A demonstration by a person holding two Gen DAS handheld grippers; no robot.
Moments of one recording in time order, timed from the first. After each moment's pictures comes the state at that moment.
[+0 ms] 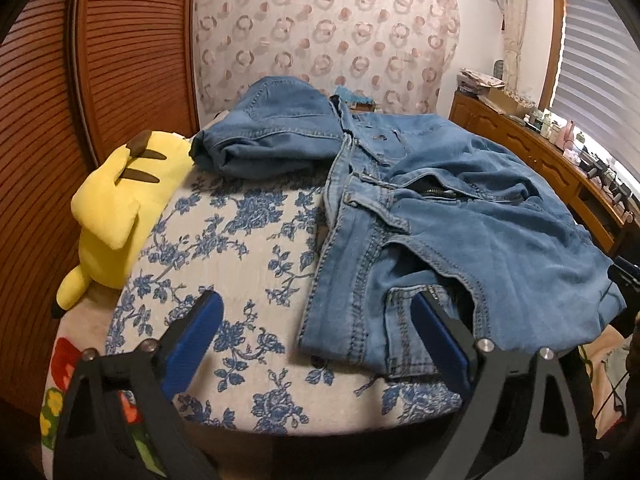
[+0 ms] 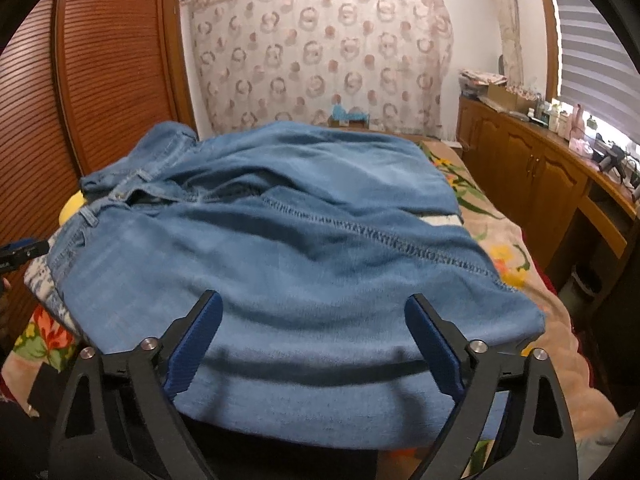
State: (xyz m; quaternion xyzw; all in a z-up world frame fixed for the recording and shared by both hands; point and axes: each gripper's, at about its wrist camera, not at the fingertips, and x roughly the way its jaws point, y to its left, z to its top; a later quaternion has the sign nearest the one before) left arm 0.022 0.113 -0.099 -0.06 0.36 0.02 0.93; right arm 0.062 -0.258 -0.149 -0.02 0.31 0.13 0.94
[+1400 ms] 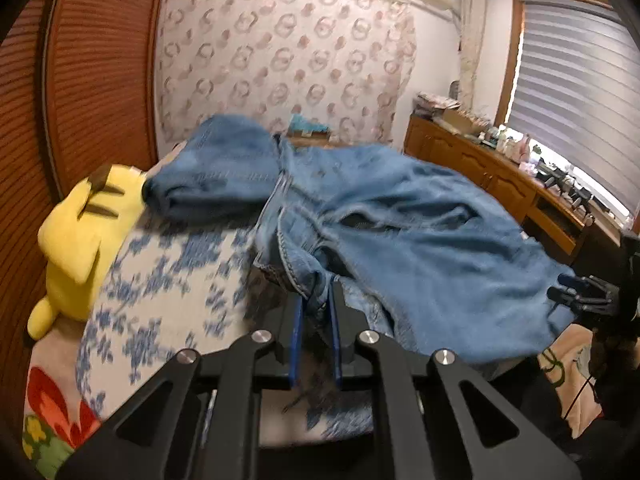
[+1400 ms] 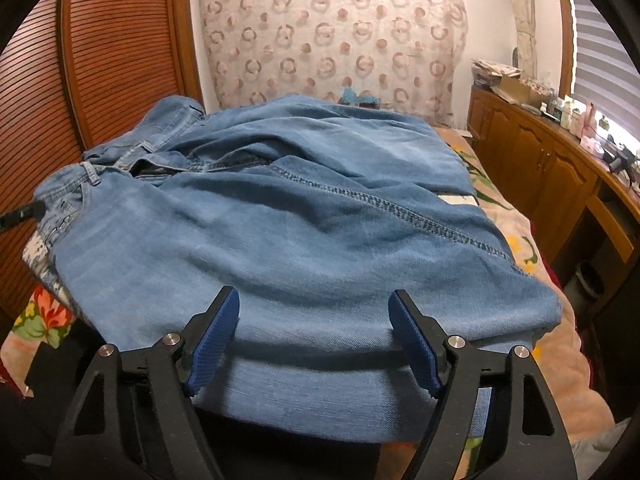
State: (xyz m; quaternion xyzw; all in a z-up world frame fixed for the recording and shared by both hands) left arm 0.016 0.080 -0.063 -0.07 0.30 -0.06 0.95; right arm 0.062 -0.251 -0.161 -0.04 0.33 0.15 0.93
